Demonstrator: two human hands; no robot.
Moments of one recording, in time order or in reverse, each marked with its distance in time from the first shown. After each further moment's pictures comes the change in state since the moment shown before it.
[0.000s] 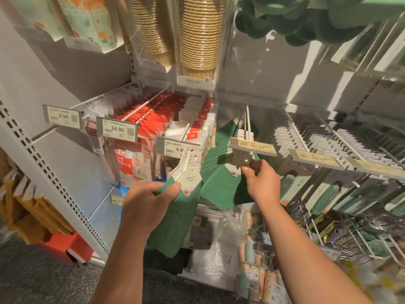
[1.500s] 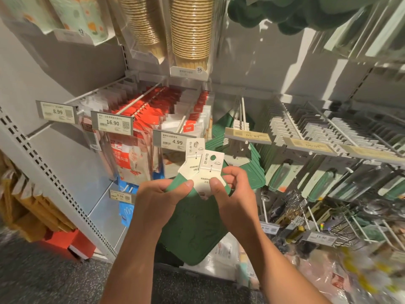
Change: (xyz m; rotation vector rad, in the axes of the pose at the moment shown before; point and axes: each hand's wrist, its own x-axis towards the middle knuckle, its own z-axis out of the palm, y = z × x) left_hand -0.016 0.007 0.017 -0.144 -0.034 -0.011; right_hand -0.115 -0.029 -0.001 0.371 -0.217 -0.143
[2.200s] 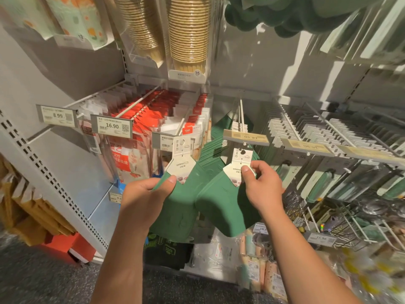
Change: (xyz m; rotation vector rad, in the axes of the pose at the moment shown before) left_hand 0.005 0.004 -0.020 -0.085 0.028 -0.134; right_hand 0.056 0.030 -0.045 -0.201 0.244 0.042
